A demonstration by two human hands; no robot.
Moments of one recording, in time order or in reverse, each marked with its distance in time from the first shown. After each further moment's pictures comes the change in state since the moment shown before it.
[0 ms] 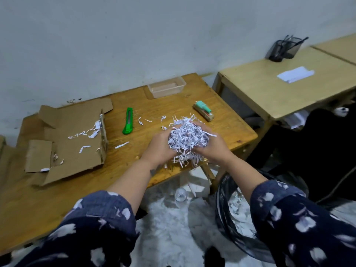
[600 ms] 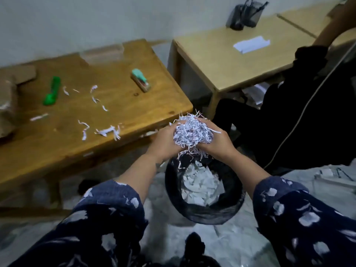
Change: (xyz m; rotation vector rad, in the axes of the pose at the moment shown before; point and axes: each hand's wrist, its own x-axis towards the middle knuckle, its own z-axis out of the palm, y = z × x) left_hand -0.014 0.143 0.210 -0.191 -0.119 0.069; right_hand -0.127 0.122 -0.180 -0.111 0.069 0.143
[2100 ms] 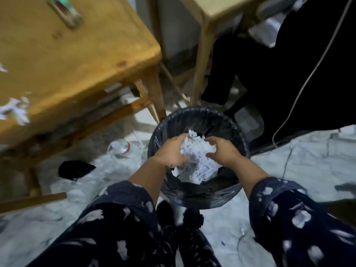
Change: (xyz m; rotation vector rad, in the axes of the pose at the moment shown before) left_hand 0.028 -0.128 0.187 0.210 -0.545 -0.344; right_hand -0.020 0.237 0.033 -0.375 -0.407 0.560
